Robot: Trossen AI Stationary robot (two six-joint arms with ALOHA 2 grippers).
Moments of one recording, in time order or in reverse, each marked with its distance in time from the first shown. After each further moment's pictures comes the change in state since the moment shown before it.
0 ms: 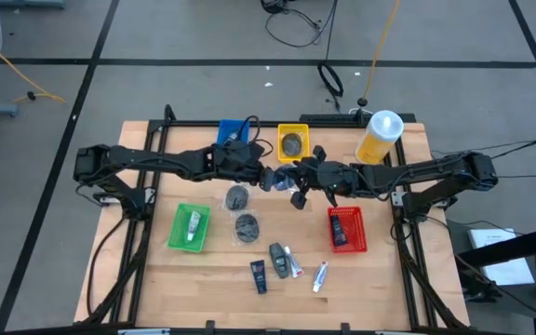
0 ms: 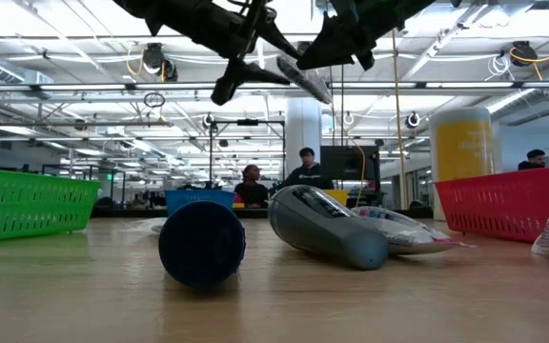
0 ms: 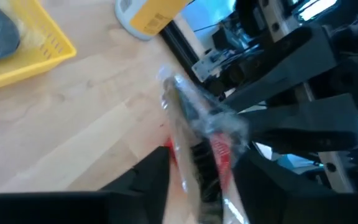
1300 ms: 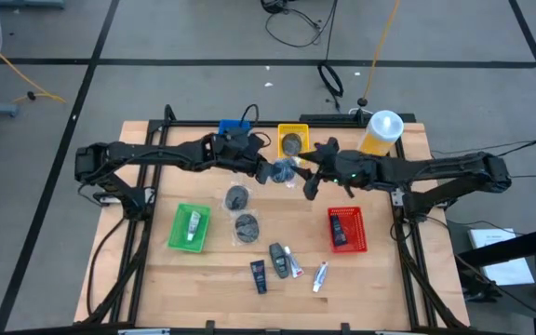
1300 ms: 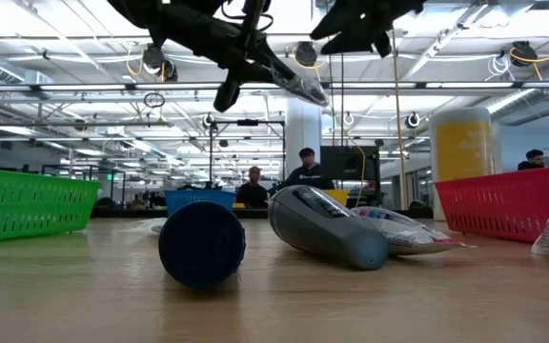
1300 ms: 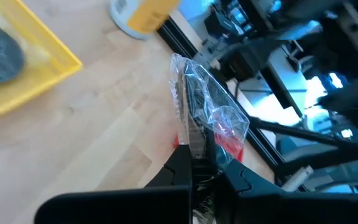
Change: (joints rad) left arm 0.111 0.000 0.000 -0.018 0.162 0.136; right arm -0.033 -0.153 0.000 -0.083 -0.023 0.085
